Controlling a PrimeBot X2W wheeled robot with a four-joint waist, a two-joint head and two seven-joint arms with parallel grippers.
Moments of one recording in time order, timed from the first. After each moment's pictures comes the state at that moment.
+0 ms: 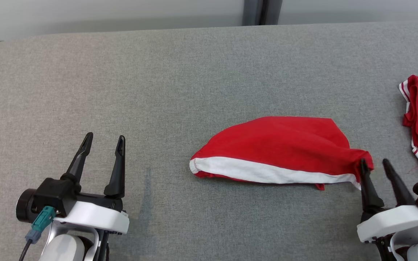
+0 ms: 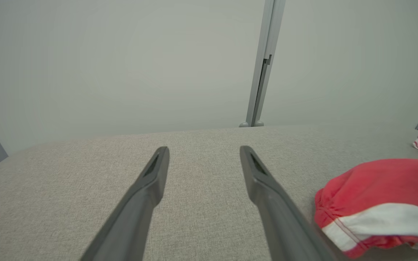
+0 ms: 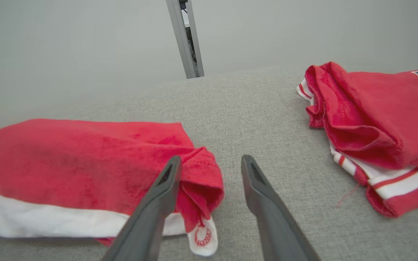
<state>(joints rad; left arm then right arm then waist) -0.14 0.24 -0.26 0.05 -0.36 0.11 -0.21 -0.10 -0.05 -0.08 0.23 0.23 0.13 -0.10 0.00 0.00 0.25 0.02</state>
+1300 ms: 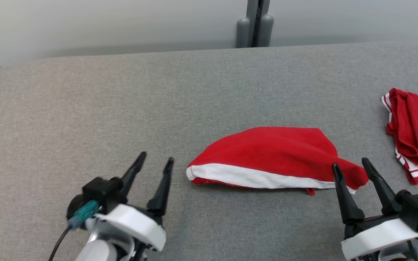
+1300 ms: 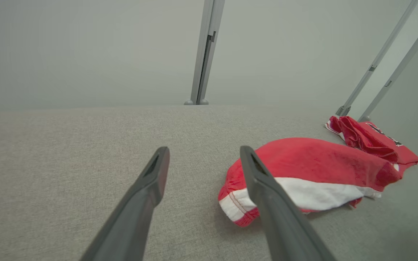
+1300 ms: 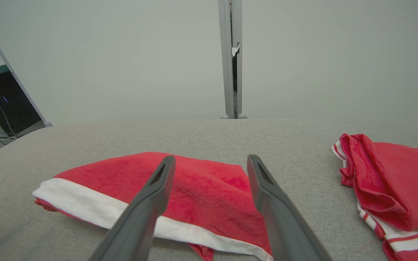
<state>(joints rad) -0.12 0.20 -0.38 0.05 -0.45 0.04 -0.09 0.04 -0.05 0.03 -0.11 0.19 0.13 -0.01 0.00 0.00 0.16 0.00</state>
